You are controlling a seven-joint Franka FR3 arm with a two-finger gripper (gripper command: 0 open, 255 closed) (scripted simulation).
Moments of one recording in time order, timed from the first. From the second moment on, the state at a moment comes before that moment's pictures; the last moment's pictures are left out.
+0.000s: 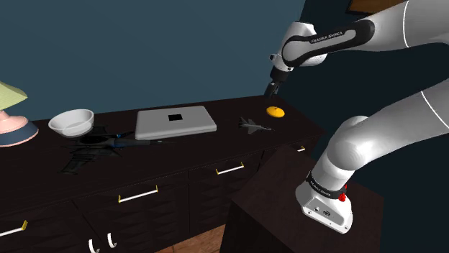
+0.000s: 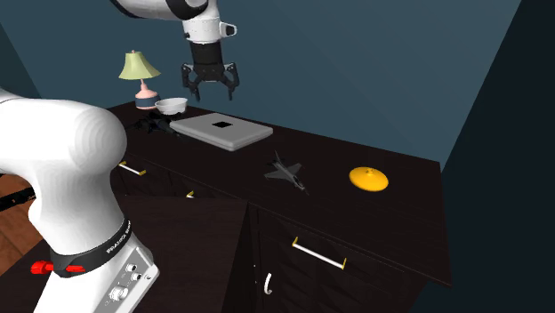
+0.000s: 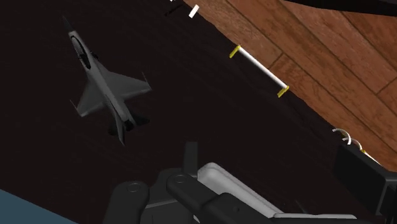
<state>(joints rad) -0.06 -0.55 -0.33 -2.62 -0.12 2.22 -0.48</state>
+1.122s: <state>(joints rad) 0.02 0.15 -0.59 -2.48 0.40 2.69 -1.23</state>
